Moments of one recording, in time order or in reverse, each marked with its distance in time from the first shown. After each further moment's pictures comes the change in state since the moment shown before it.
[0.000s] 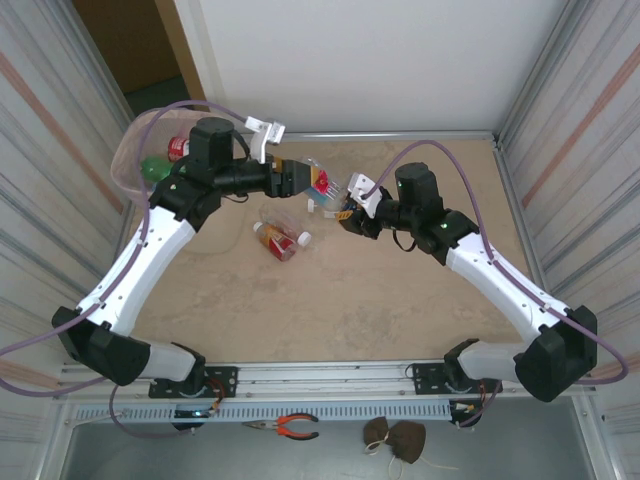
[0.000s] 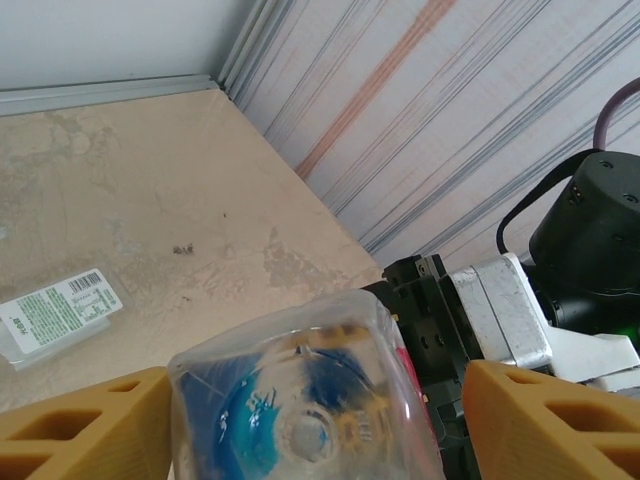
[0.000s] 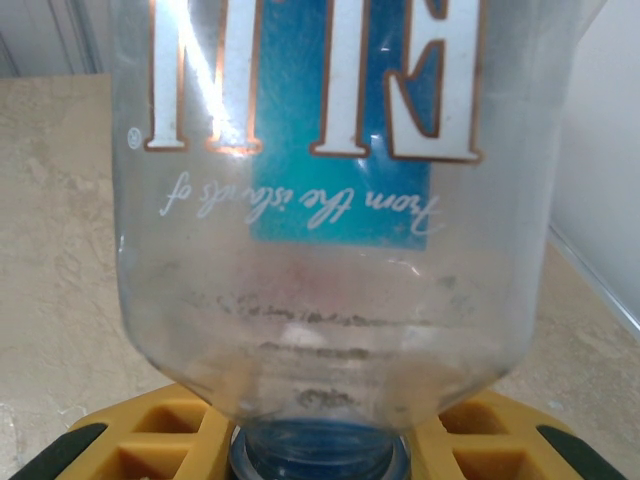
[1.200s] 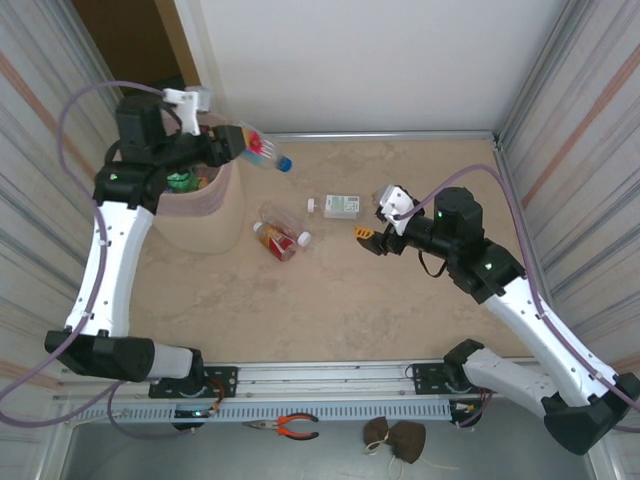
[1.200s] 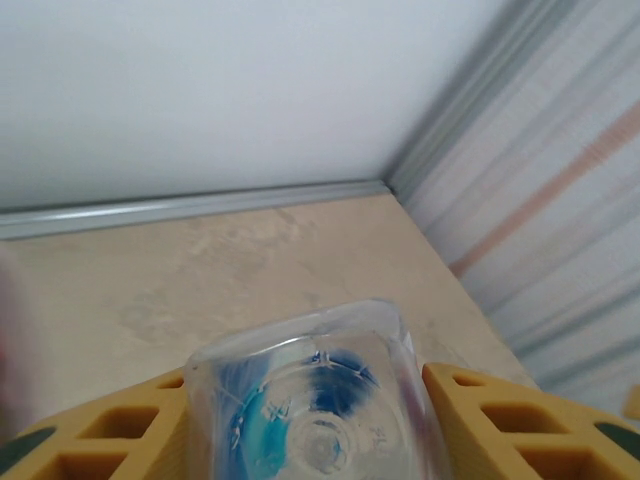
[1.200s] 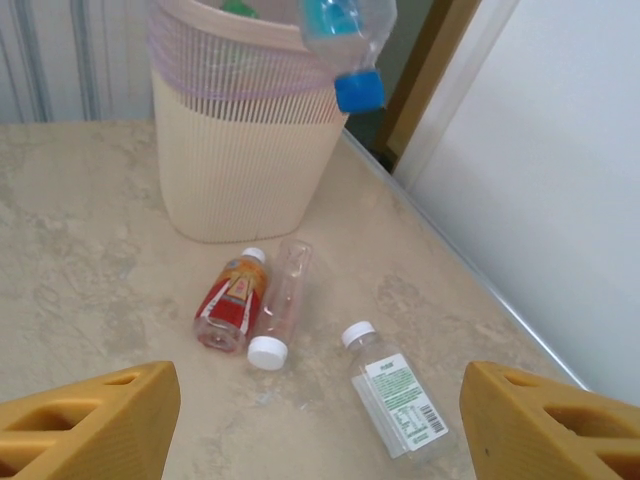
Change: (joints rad) left arm 0.359 -0.020 0.171 -0.166 -0.076 0.119; right arm 0.035 -0.337 -0.077 -0.077 0.165 0.049
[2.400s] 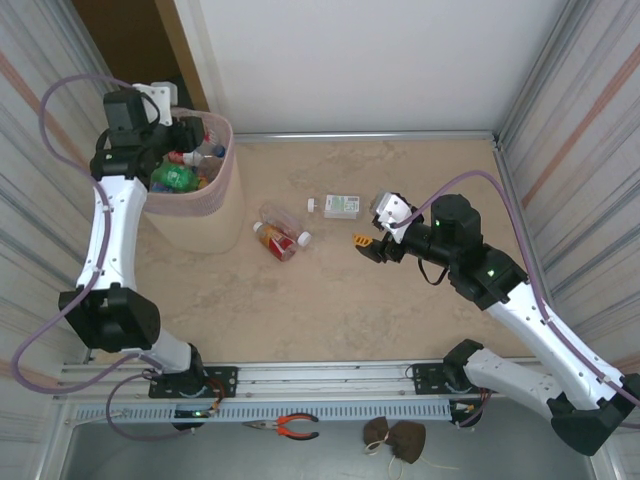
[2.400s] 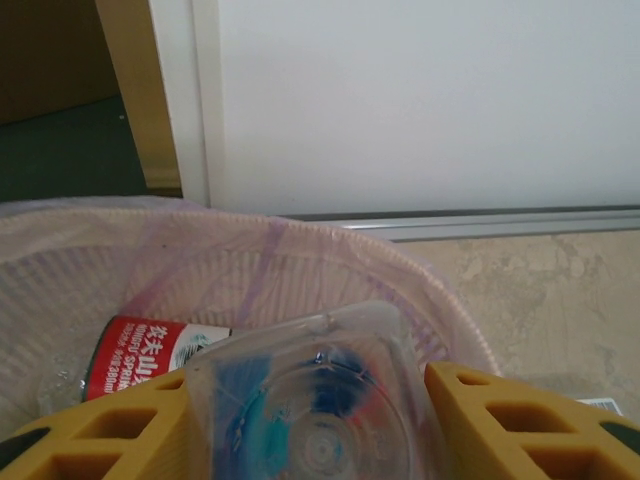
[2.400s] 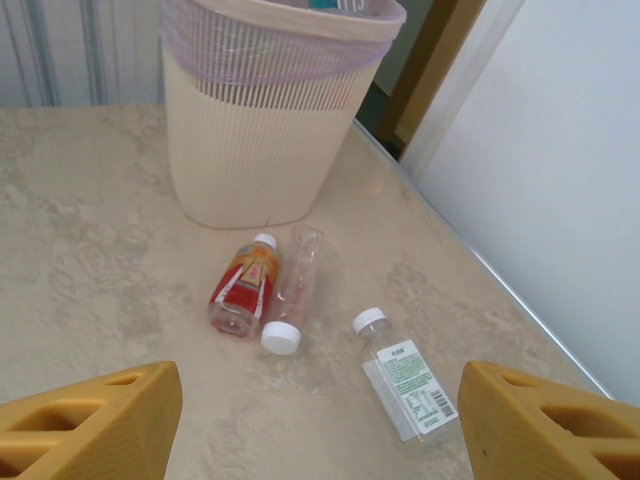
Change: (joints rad) left arm 0.172 0.173 -0.019 0.093 -0.290 0.218; right arm 0.071 -0.021 -0.001 -0.051 0.074 0.007
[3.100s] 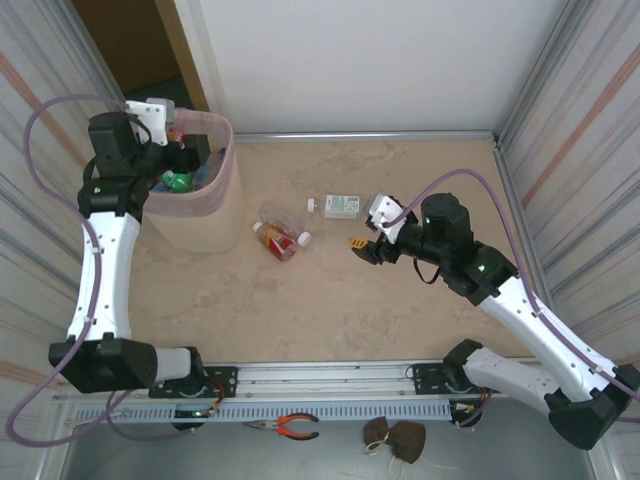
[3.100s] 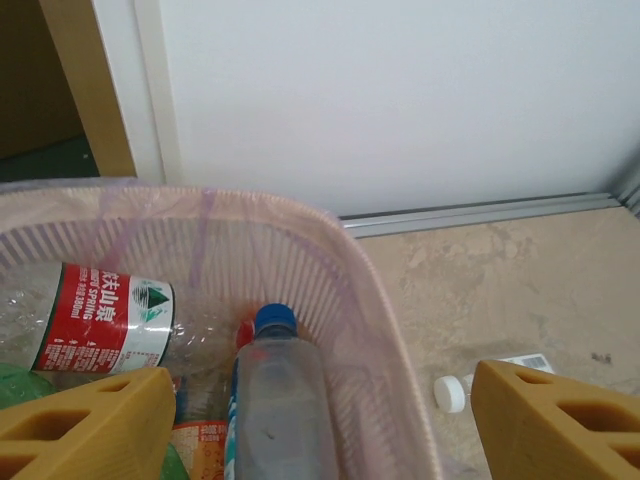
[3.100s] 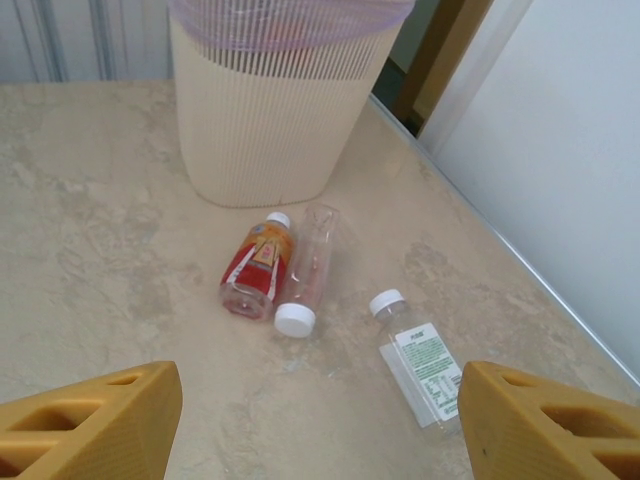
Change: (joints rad) left arm 0.002 -0.237 -0.158 0.008 0.095 0.027; right arm 0.002 0.044 -0.016 0.000 -0.011 0.000
